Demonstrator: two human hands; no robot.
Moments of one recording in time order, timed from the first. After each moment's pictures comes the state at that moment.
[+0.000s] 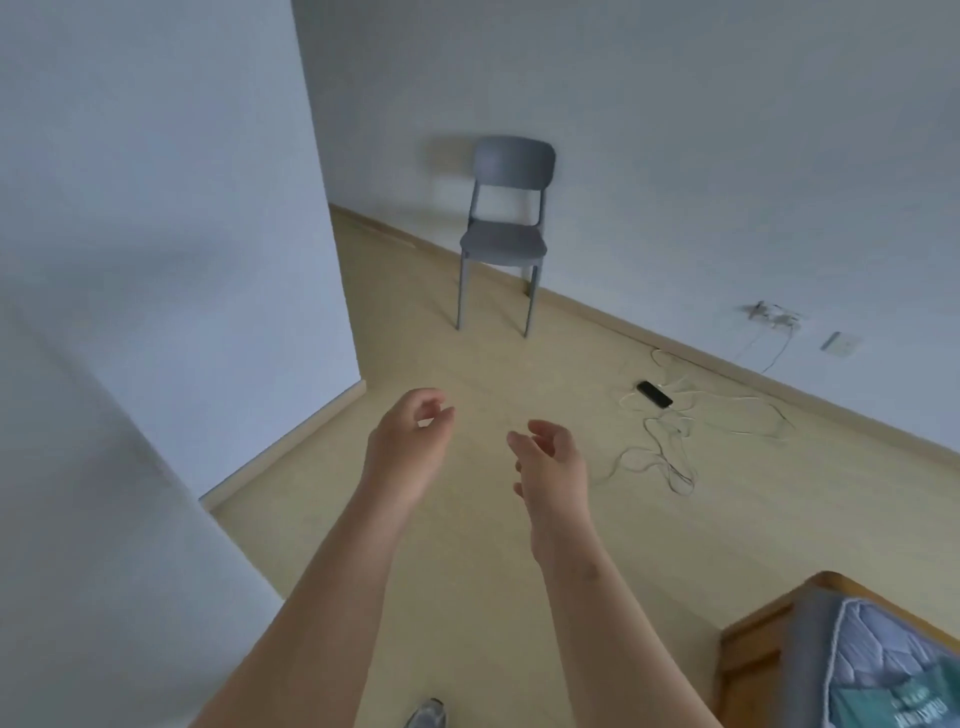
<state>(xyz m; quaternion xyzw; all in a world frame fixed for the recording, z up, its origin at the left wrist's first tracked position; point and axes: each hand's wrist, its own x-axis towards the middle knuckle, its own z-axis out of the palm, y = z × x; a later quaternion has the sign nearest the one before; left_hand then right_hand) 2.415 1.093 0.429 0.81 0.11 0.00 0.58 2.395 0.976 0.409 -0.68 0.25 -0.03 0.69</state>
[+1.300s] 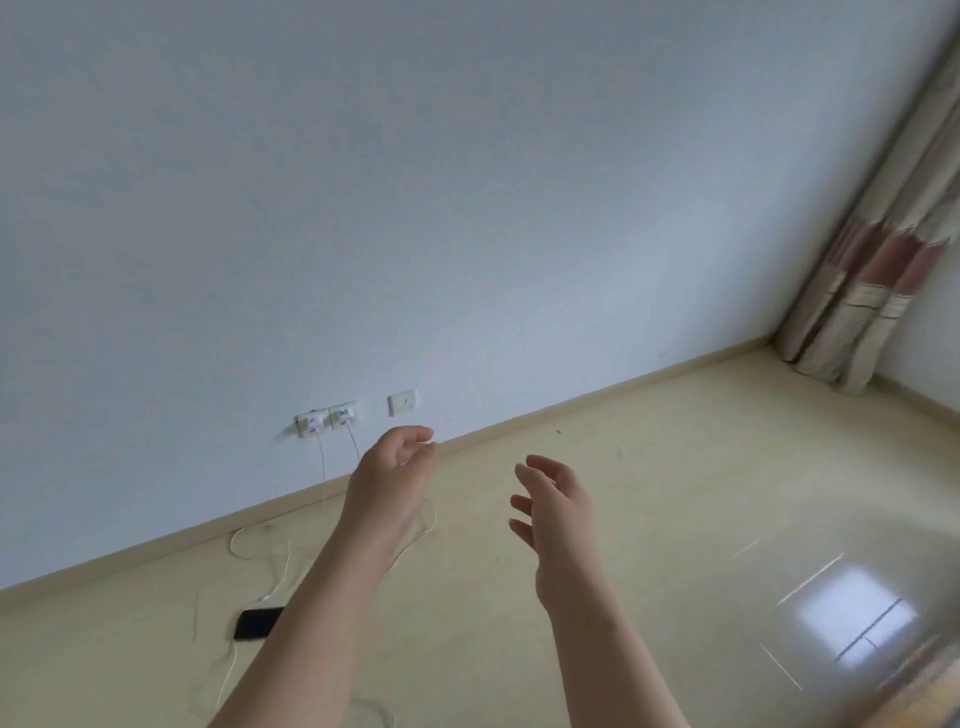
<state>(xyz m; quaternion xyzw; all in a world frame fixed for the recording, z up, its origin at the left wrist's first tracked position) 2.808 0.229 0.440 0.72 -0.32 -0.31 0.53 2.679 0.181 0.424 -0.41 0.50 -0.41 0.64</state>
